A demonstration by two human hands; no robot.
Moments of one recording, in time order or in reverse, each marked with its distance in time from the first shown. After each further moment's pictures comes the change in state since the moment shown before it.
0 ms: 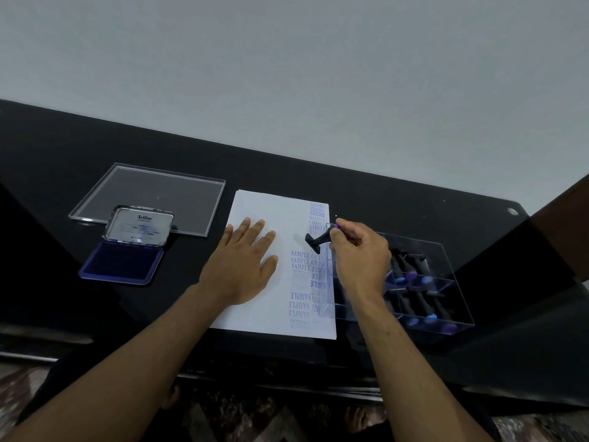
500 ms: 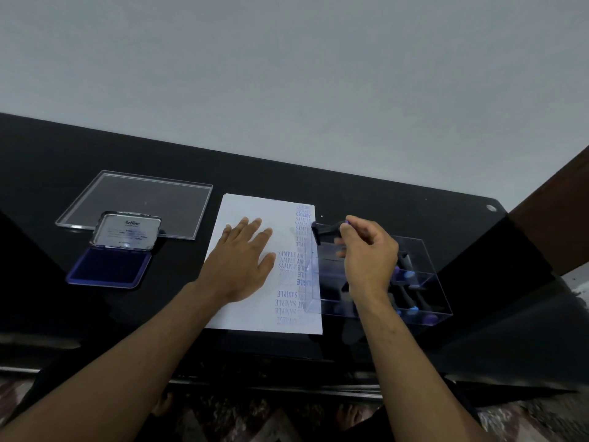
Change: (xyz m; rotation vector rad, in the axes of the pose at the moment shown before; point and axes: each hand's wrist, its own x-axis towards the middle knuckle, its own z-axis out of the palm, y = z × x) left_hand 0.003 0.024 -0.015 -0.110 0.026 0.003; right_hand 0.004 0.001 -0.030 0.248 0.105 0.084
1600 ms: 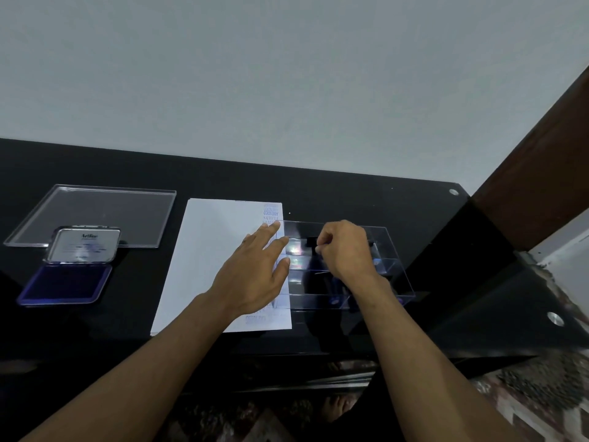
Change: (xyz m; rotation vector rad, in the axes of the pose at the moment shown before) left_hand 0.006 0.076 0.015 -0.174 0.066 0.166; right_hand 0.043 0.010 -0.037 -0.907 -0.379 -0.173
